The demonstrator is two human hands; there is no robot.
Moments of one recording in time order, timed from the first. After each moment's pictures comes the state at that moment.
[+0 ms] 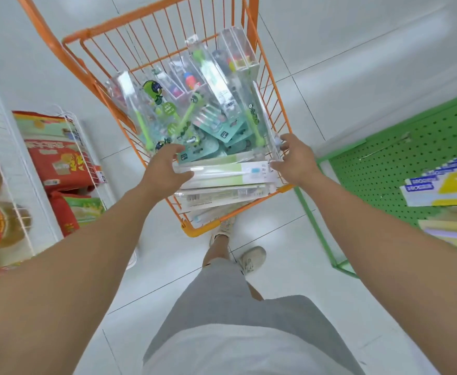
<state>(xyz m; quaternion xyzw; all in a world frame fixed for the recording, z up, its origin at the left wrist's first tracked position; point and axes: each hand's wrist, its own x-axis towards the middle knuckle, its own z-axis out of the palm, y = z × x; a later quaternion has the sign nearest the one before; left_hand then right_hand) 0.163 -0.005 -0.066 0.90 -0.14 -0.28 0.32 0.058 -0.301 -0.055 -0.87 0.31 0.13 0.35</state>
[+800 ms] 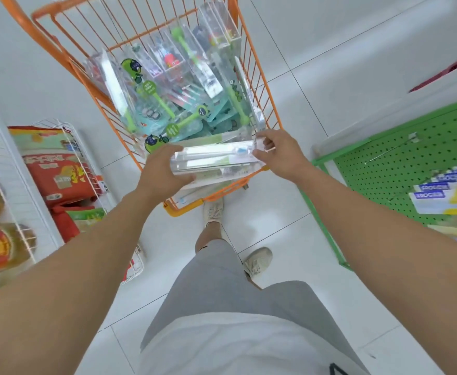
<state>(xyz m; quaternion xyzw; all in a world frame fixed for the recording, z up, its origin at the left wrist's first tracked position) 0.205 -0.021 -0.067 0.91 -0.15 -0.26 0.28 0.112 -0.302 -0.069 -0.88 0.24 0.11 0.41</state>
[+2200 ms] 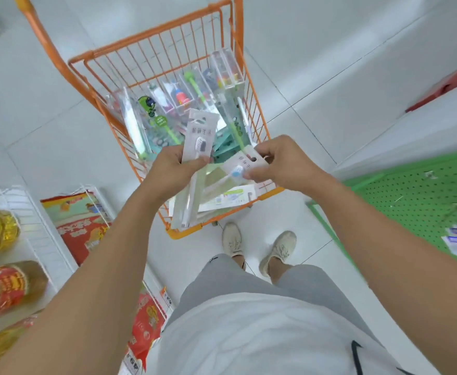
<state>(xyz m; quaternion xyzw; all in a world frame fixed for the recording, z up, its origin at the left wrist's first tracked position) 0.388 -0.060 0.053 0.81 -0.12 -0.36 0.44 0.266 -0.270 0.062 -0.79 0.21 0.12 0.56</state>
